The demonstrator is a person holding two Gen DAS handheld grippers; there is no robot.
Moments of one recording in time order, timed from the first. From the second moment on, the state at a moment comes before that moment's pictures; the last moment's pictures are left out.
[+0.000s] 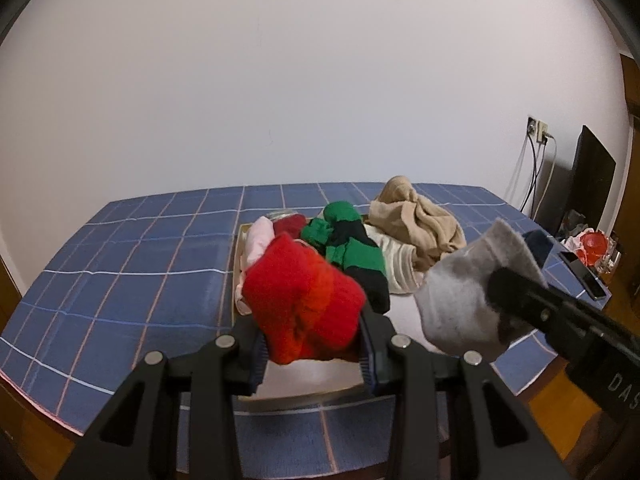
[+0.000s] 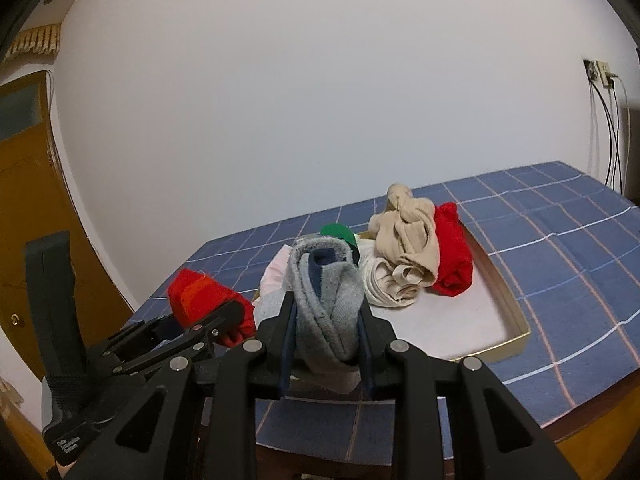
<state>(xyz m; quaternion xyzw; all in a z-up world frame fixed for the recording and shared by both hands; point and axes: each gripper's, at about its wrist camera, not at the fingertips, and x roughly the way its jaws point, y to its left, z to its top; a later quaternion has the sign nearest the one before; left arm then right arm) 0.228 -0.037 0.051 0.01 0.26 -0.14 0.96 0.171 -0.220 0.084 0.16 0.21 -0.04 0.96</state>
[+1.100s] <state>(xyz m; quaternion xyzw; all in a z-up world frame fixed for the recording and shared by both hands) 0.293 -0.049 -0.005 0.02 0.34 -0.13 0.93 0.249 -0.226 0.028 0.18 0.30 -0.03 0.94</state>
